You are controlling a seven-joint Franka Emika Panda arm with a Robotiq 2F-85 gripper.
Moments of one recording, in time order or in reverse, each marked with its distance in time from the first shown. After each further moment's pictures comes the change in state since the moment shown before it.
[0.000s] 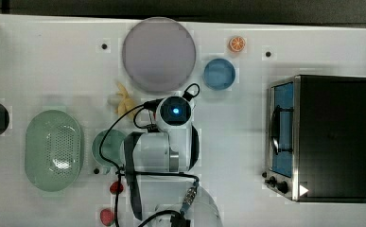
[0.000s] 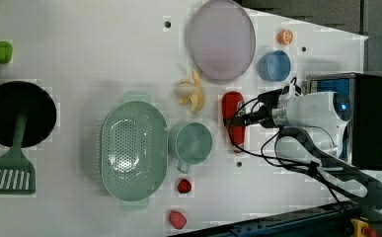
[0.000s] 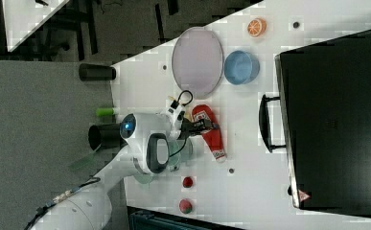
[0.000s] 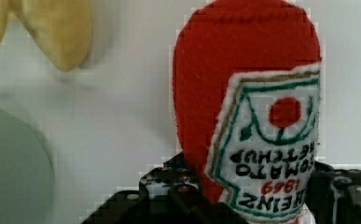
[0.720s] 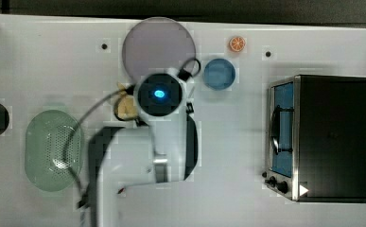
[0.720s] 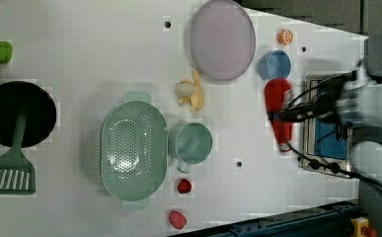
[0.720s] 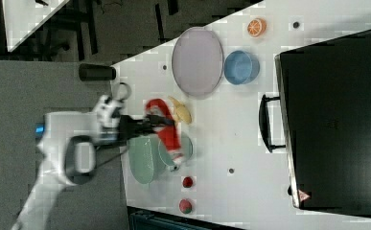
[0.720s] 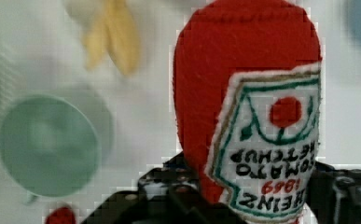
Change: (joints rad) arm -0.004 -0.396 0.043 0.141 0.002 -0.480 0.002
